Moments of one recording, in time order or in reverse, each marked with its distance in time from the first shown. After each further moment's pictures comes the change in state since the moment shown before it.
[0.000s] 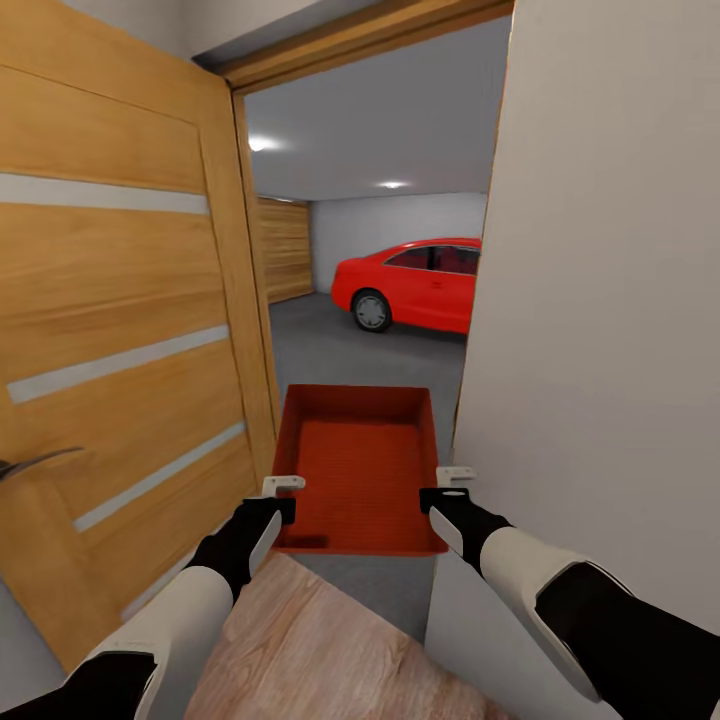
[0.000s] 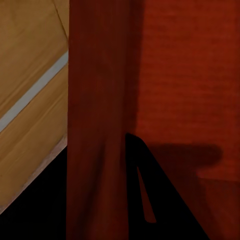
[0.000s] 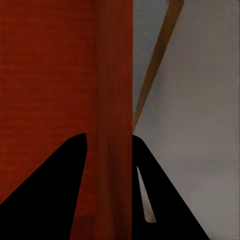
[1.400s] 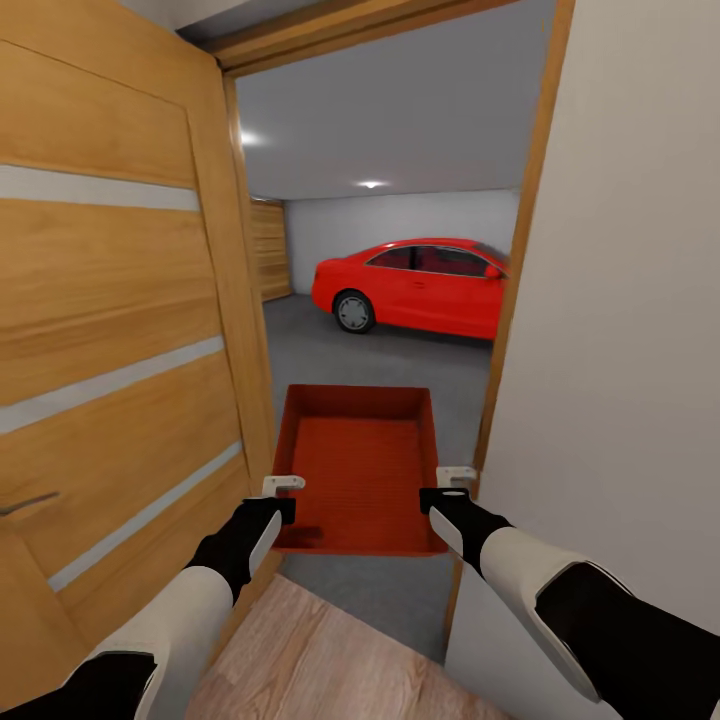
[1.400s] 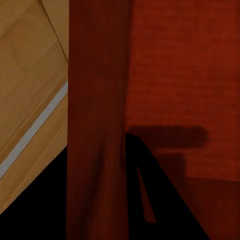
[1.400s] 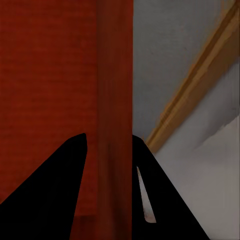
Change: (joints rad) left arm 0.000 0.000 0.000 0.000 0.000 0.001 0.000; right arm 0.000 0.000 0.000 0.000 0.000 0.002 0.000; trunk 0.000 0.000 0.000
